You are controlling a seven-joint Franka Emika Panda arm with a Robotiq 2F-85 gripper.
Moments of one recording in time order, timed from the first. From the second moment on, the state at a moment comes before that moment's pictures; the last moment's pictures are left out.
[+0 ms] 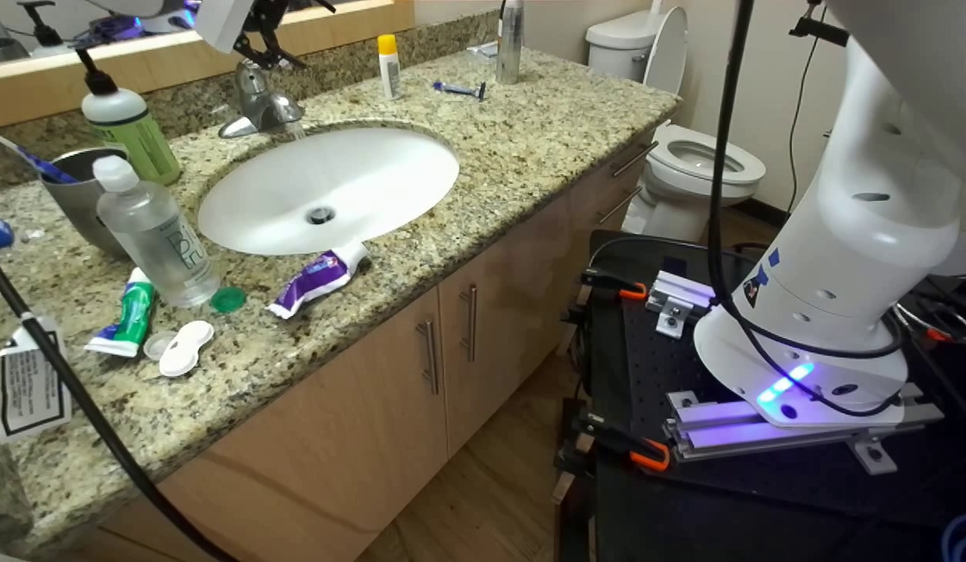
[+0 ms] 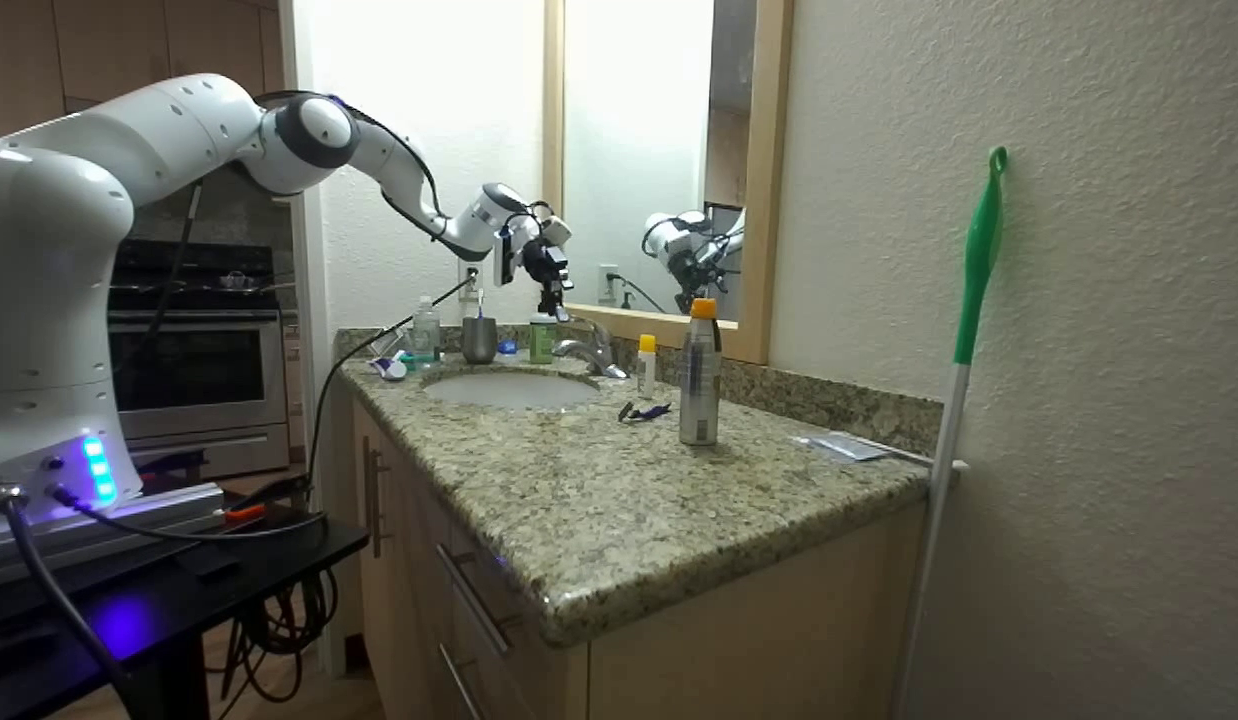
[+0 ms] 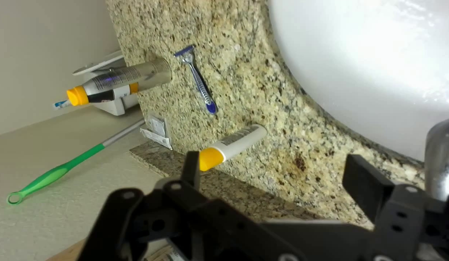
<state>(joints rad) 0.02 0.93 -0.32 -0.98 -0.60 1.57 0.63</state>
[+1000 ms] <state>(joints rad) 0.02 0.94 -0.34 -0.96 -0.71 1.73 0.74</state>
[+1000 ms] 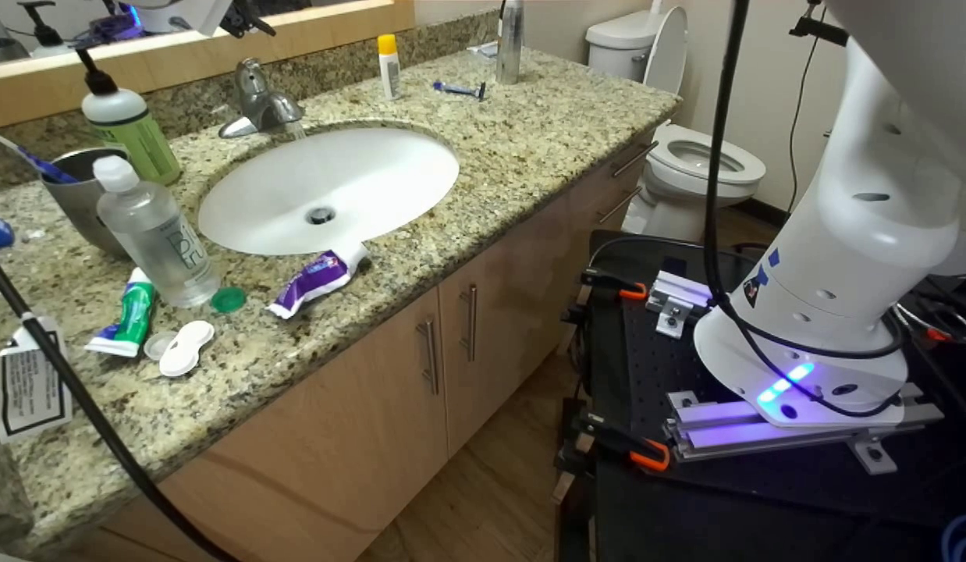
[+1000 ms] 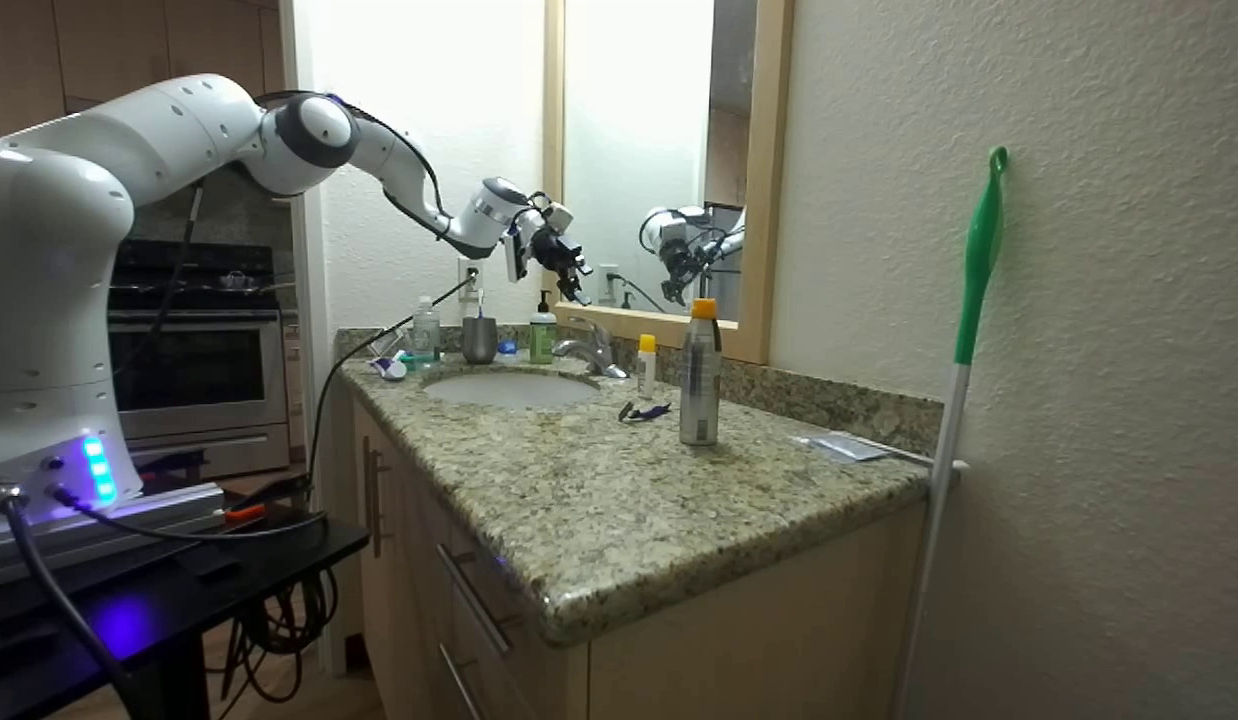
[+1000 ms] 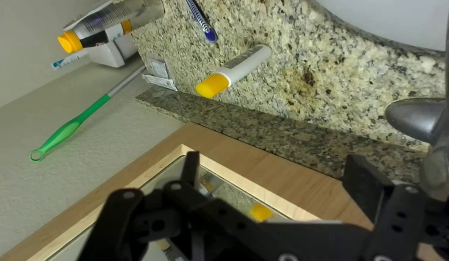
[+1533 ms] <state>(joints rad) 0.00 0.98 -0.33 -0.96 -0.70 1.80 0.75</state>
